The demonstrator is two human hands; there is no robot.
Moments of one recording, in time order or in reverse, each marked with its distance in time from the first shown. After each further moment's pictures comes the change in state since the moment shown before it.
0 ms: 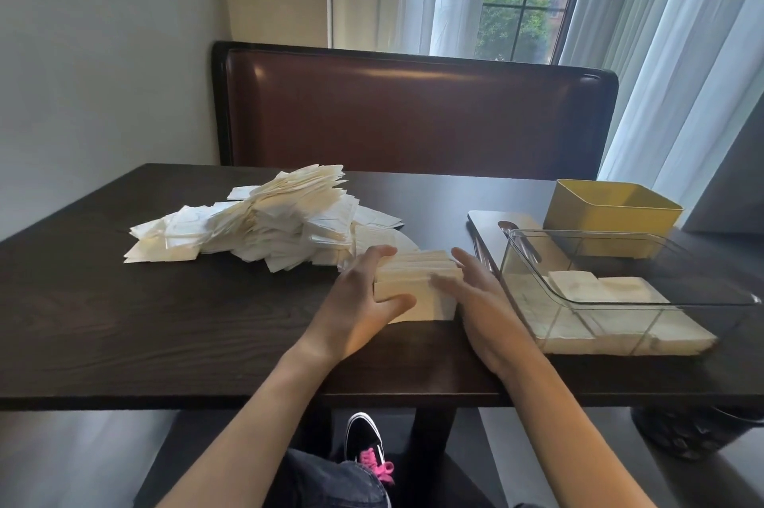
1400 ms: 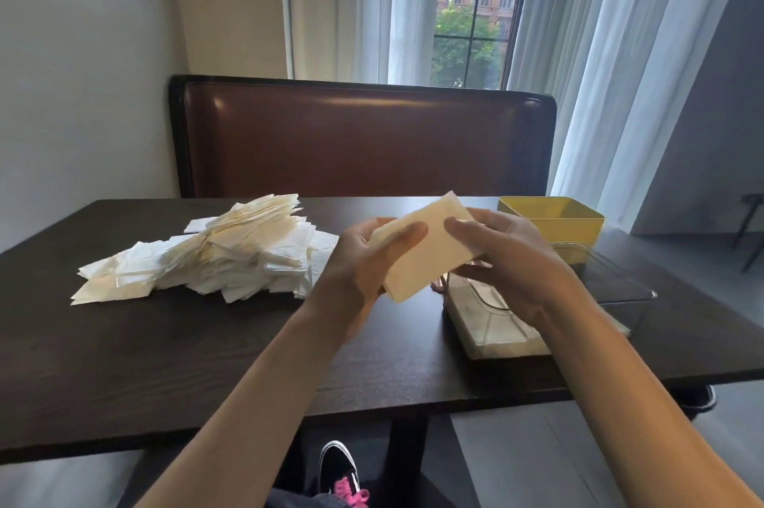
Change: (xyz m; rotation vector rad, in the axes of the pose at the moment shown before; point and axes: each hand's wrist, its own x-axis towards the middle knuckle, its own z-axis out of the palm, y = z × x) left_hand 0.024 0.114 0.003 -0.781 -0.099 -0.181; right_hand -0.037 -0.121 -0.042 -0.146 0.071 -0.078
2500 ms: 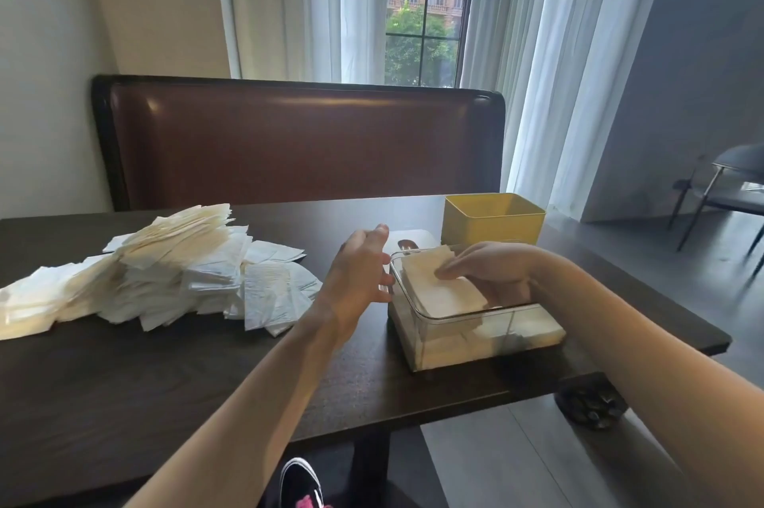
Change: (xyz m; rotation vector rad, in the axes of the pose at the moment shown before) left_hand 0.039 -0.018 0.066 0.313 0.098 -0.135; right_hand 0.073 0.028 -0.095 -0.504 -0.309 0.579
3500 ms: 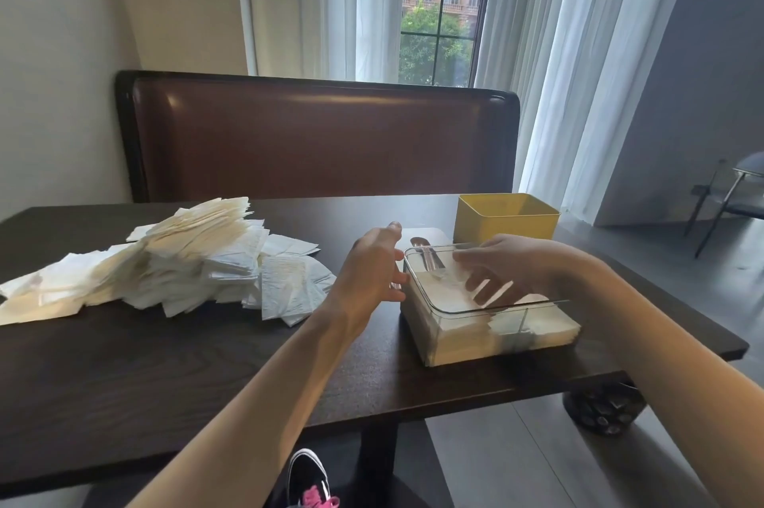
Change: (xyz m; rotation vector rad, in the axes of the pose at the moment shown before) left_hand -0.010 0.003 -0.004 0.000 -0.008 -0.010; right_hand -0.023 -0.001 0.007 -0.147 0.175 -0.058
